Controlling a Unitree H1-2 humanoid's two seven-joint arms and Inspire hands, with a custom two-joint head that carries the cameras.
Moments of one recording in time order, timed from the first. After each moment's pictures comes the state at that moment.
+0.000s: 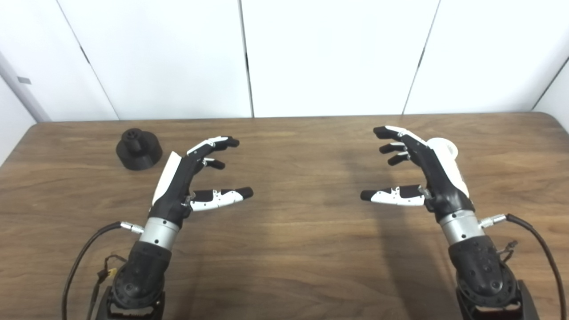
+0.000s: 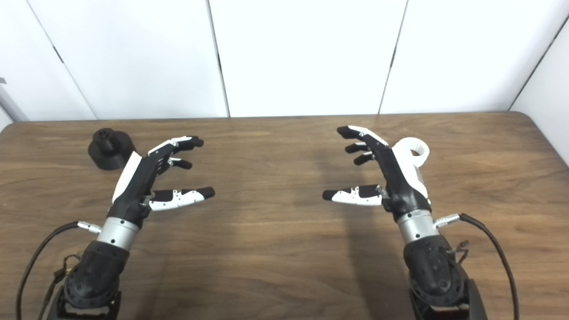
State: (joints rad) left arm -0.11 0.19 -0.05 -0.23 0.27 0.03 -0.14; right arm -0.07 -0.19 0.05 -0.39 -0.45 0.19 0.08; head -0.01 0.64
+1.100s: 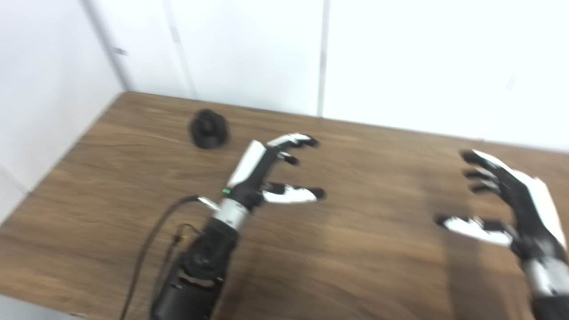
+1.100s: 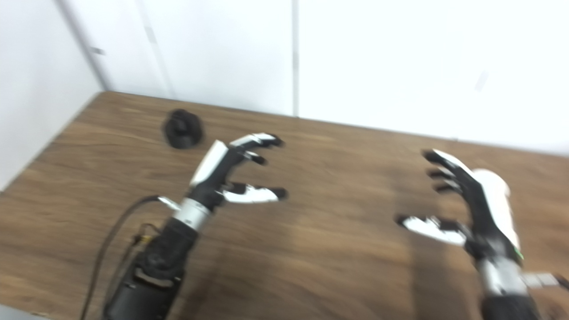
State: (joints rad) left arm -0.11 0.15 -0.10 -0.22 0.35 0.03 -0.12; right arm -0.05 -0.23 0.01 -0.39 -0.41 0.22 0.09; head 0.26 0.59
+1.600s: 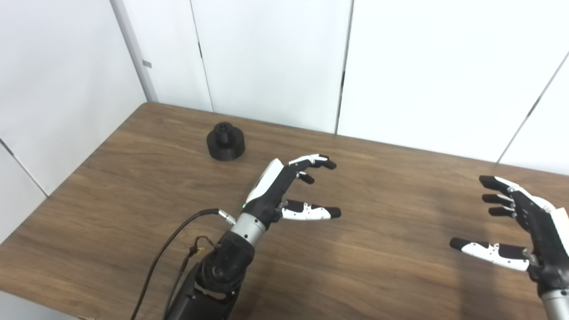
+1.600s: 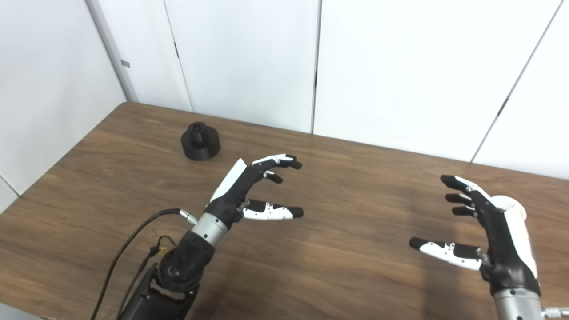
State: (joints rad) left arm -0.11 0.14 -0.10 -0.19 0.36 0.02 -0.09; right arm -0.05 -0.23 0.01 -0.41 -0.39 0.23 0.10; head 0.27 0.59
